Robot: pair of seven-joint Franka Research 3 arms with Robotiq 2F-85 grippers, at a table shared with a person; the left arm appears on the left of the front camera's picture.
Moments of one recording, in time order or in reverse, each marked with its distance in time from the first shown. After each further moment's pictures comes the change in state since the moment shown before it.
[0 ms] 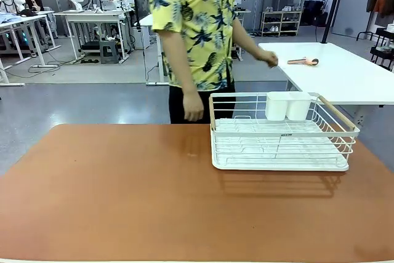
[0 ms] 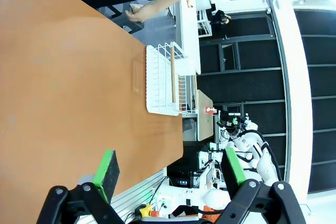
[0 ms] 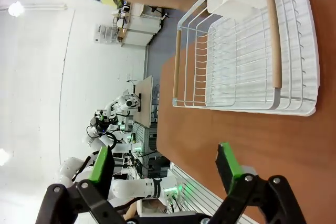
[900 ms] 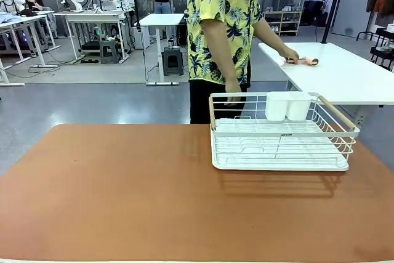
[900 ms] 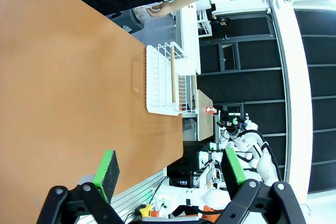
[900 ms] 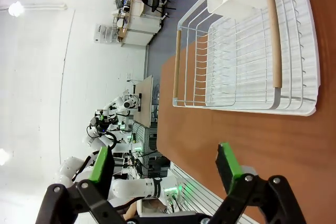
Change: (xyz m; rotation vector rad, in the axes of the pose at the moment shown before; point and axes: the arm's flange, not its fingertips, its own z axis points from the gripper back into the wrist) left arm 0.000 0.000 0.000 0.000 0.000 0.000; right arm 0.000 0.000 0.000 0.000 0.001 0.000
